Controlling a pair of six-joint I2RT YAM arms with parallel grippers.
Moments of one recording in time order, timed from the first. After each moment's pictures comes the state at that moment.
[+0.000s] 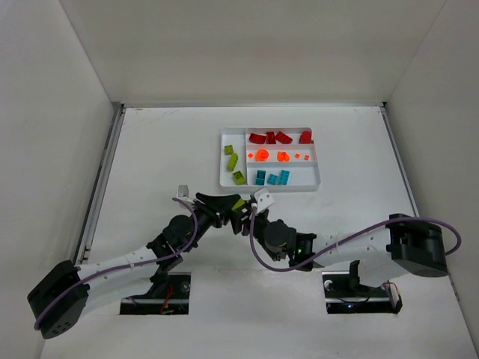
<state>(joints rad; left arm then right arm) -0.91 0.82 0.12 0.68 -0.27 -1.60 1.37 1.40 0.63 0.73 0.75 0.18</state>
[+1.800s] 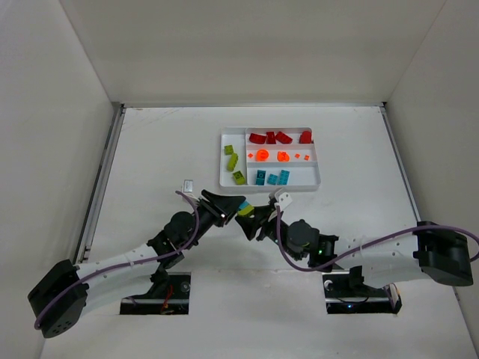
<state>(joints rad) -0.91 0.83 0.17 0.64 -0.21 -1.43 1.32 1.20 0.46 0.71 0.54 0.31</state>
